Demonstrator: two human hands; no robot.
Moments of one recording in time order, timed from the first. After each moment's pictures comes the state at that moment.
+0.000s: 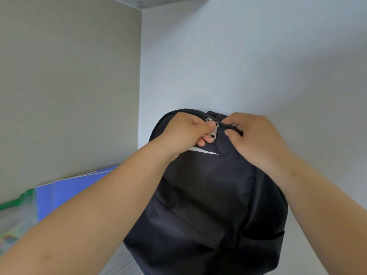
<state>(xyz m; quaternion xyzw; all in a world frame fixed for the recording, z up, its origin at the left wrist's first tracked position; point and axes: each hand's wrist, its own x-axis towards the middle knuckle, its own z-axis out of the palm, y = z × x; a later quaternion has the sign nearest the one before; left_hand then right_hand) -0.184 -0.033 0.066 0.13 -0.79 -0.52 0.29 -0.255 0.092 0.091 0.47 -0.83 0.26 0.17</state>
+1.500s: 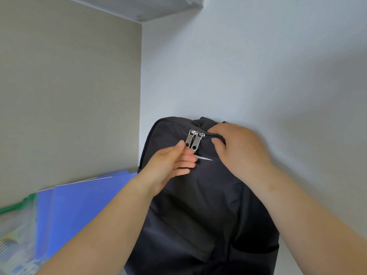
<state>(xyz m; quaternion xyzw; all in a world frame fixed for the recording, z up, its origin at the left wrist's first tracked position) -0.191 -0.037 0.008 0.13 -0.64 -0.71 0.27 -0.275 0.091 0.076 0.52 -0.80 0.22 0.21</state>
